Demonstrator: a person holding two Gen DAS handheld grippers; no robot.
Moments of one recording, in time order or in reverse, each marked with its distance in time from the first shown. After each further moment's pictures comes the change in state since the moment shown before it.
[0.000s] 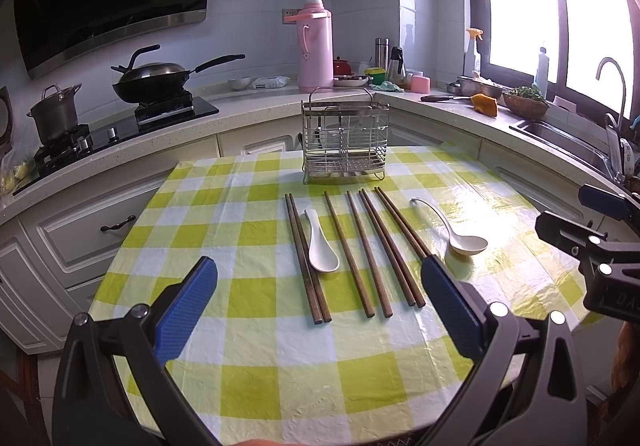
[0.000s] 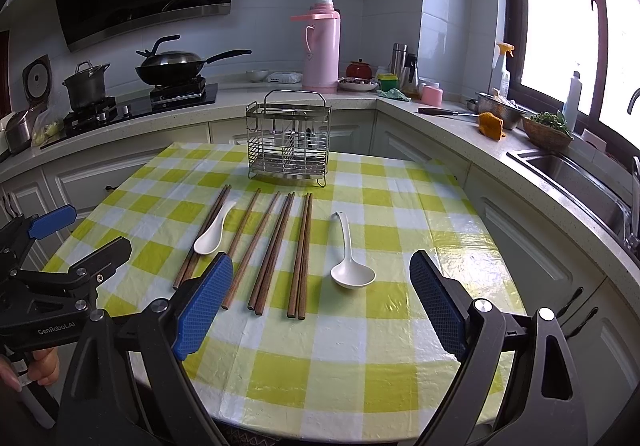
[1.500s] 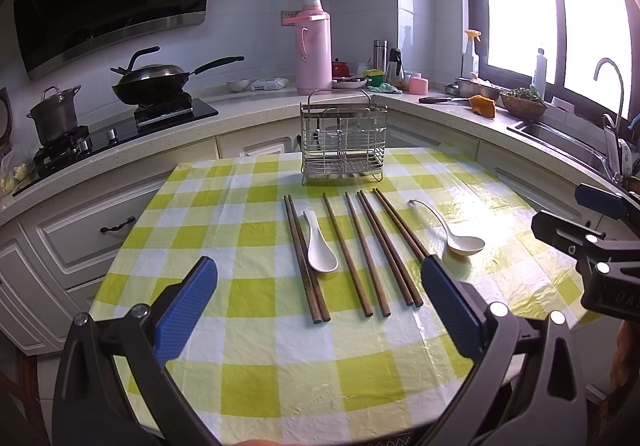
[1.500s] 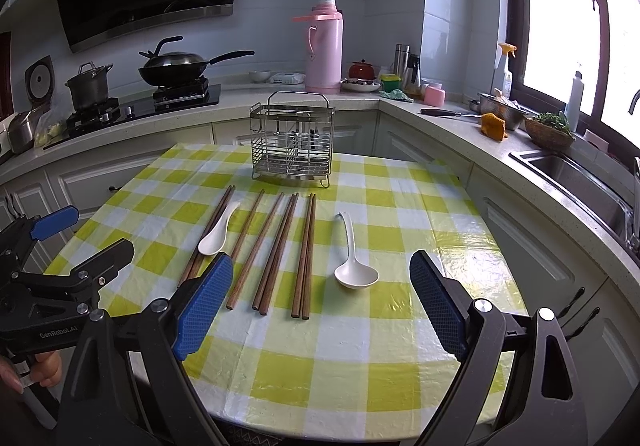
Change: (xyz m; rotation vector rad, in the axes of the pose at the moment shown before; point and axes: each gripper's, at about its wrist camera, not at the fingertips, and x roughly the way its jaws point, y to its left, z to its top) left arm -0.005 -0.003 0.001 0.000 -0.003 -0.007; right arm -0.001 0.002 0.000 0.000 -0.001 0.008
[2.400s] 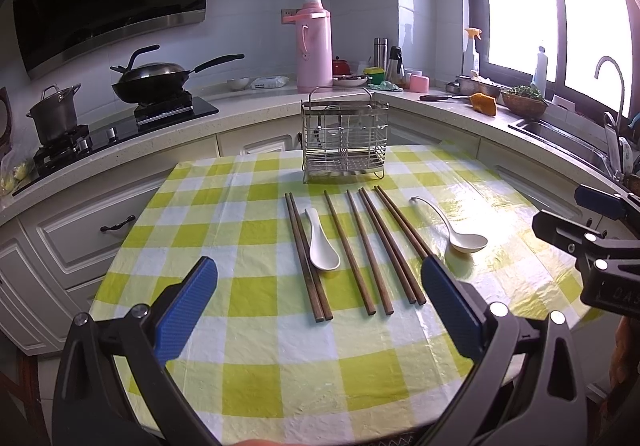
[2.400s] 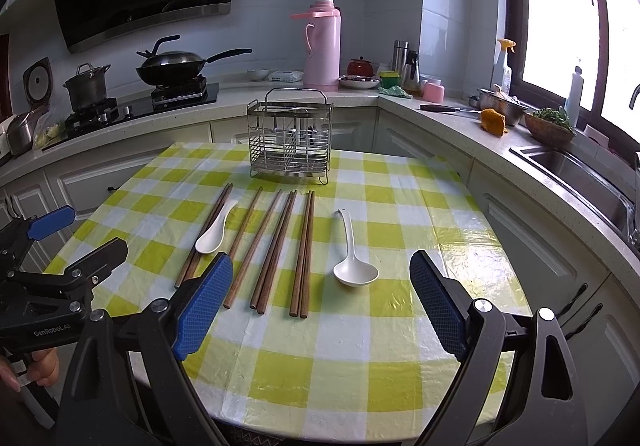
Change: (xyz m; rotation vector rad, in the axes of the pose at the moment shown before) left arm 0.002 0.004 0.000 0.002 0.011 0.000; right arm 0.003 0.000 -0.002 0.012 0.002 -0.001
